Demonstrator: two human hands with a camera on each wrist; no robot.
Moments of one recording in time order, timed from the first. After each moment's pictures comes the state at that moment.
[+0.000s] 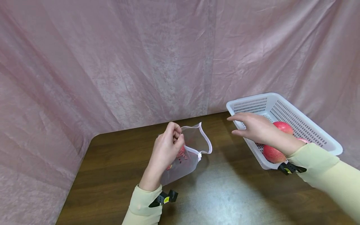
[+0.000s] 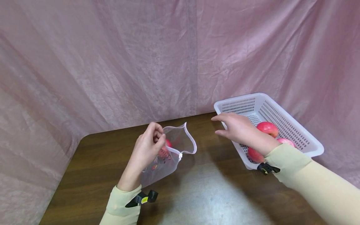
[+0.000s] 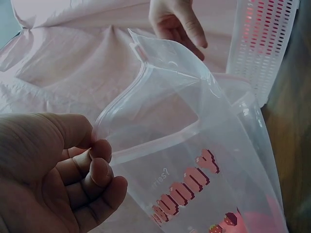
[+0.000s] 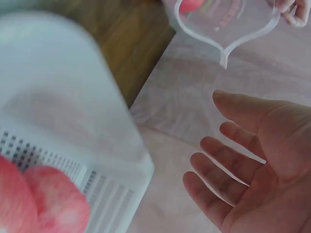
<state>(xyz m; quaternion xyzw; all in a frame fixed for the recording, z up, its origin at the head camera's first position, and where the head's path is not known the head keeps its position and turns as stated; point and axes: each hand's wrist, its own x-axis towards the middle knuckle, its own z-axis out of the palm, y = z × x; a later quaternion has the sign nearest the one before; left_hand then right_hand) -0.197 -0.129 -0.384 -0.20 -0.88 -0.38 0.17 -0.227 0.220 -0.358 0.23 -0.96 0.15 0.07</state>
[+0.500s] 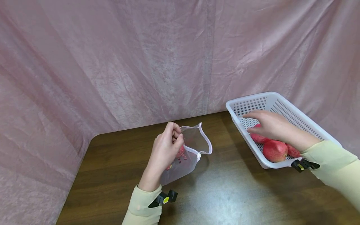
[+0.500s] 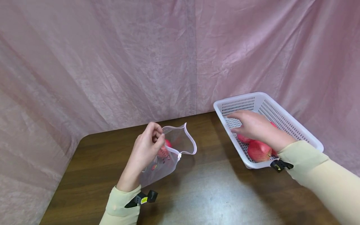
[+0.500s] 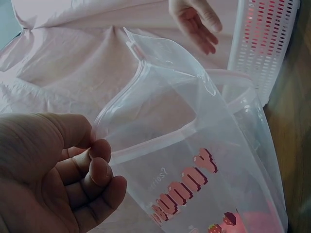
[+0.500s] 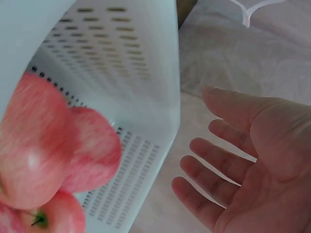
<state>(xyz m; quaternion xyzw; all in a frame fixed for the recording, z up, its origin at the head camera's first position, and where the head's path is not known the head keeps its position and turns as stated) -0.195 -0.130 -0.382 -0.20 -0.89 -0.38 0.17 -0.236 0.268 -0.362 0.21 -0.97 0.13 0.04</state>
